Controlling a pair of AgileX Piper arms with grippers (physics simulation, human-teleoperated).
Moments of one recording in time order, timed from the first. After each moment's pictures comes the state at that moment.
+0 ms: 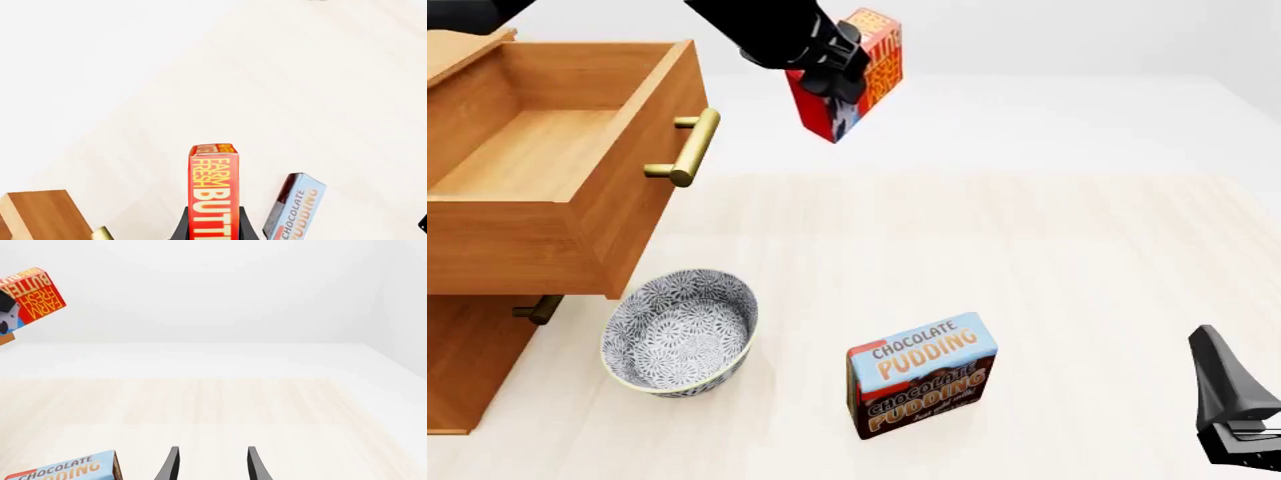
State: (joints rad) left arm -0.65 1.73 -1.99 1.13 0.12; right arm 0.00 0.01 0.00 0.00 0.00
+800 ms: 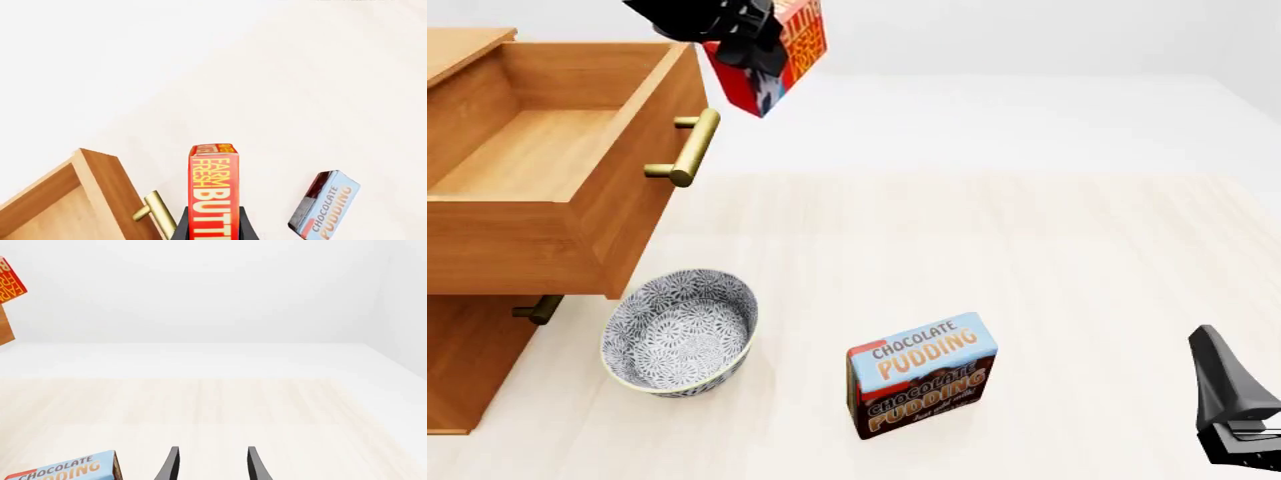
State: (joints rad) left arm -0.51 1.63 -1.93 1.15 0.15; right arm 0.00 0.01 0.00 0.00 0.00
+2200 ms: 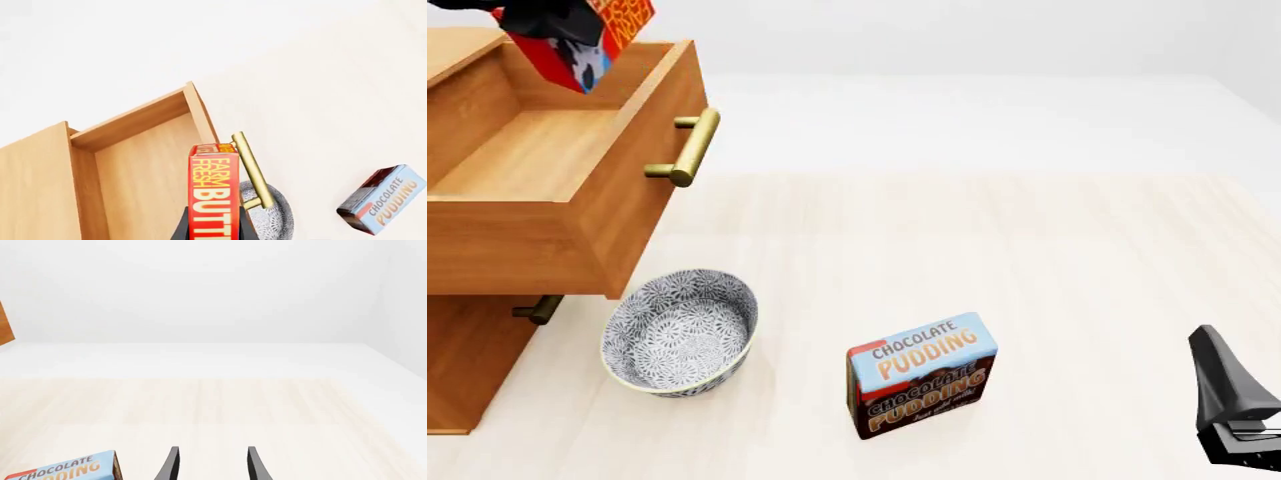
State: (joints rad) left arm -0.22 1.37 -1.77 1.20 0.23; right arm 0.00 0.01 0.00 0.00 0.00
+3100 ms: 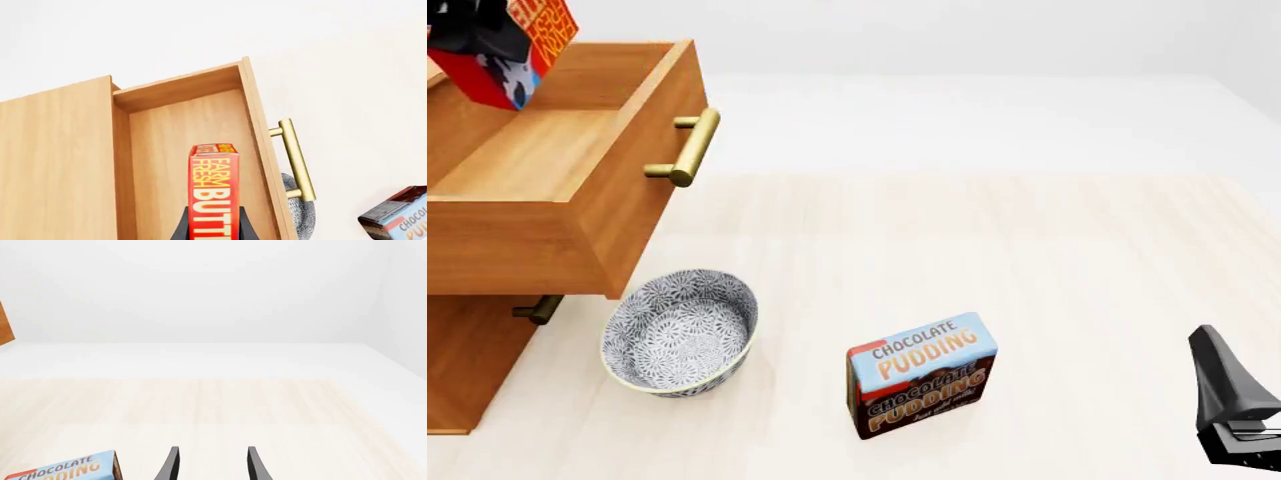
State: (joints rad) left arm -0.05 1.32 -1.69 1.20 0.20; right arm 0.00 0.01 0.00 0.00 0.00
